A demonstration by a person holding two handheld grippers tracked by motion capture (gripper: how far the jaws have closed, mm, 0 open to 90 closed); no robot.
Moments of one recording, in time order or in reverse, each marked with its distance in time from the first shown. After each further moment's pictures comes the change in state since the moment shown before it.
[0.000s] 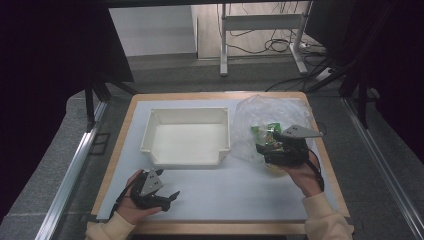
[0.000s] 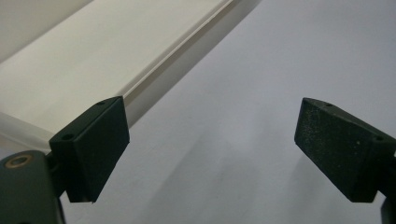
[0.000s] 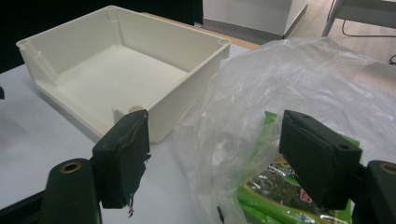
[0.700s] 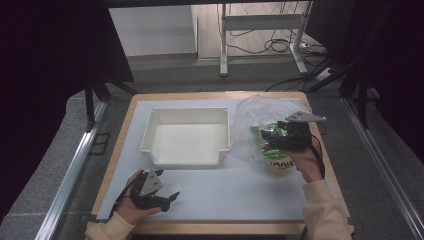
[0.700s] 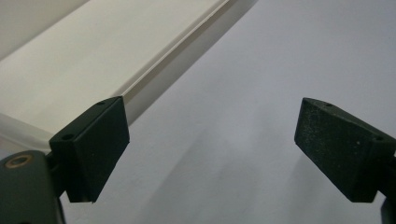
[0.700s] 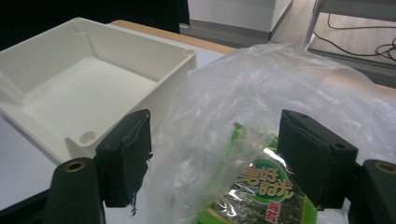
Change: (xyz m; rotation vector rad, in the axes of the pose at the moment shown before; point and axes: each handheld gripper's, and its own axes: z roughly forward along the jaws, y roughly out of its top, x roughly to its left) left arm 0.001 -0.001 0.000 0.002 -0.010 0.003; right arm -0.038 0.015 0.016 0.007 -0.038 0.056
